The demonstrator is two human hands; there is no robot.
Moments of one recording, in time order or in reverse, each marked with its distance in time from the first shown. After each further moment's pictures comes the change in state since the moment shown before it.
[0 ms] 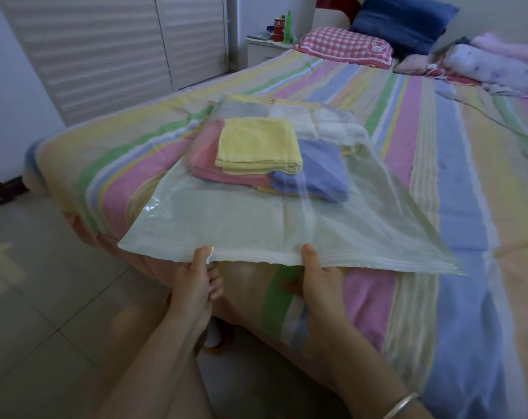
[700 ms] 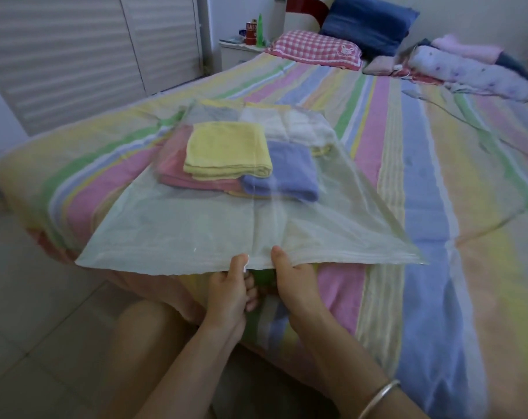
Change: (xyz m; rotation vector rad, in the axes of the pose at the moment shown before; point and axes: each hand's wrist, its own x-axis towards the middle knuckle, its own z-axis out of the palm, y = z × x) left_hand -0.043 -0.021 0.076 0.085 -0.102 -0.070; right_hand 0.003 -0.010 -0.009 -0.169 -0.085 -0.057
